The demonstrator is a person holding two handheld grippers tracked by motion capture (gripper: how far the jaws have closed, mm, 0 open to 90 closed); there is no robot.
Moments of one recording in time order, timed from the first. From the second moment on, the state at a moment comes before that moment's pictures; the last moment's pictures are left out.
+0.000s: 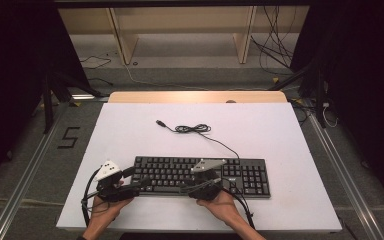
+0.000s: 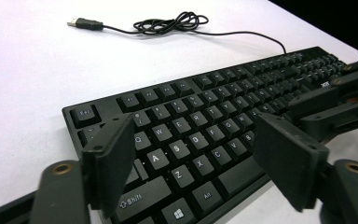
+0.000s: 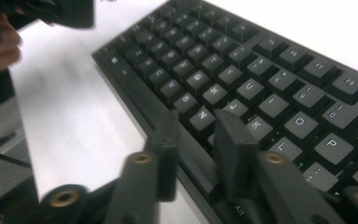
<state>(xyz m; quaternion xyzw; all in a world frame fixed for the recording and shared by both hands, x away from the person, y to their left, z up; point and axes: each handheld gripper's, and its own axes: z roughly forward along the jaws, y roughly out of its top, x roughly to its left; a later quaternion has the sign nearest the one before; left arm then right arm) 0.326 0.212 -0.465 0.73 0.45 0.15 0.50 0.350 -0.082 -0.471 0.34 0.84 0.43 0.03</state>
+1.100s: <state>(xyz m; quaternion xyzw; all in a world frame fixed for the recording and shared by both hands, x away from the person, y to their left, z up) 0.350 0.209 -0.480 0.75 0.48 0.15 0.43 0.340 -0.114 -0.448 0.35 0.81 0.47 0.06</state>
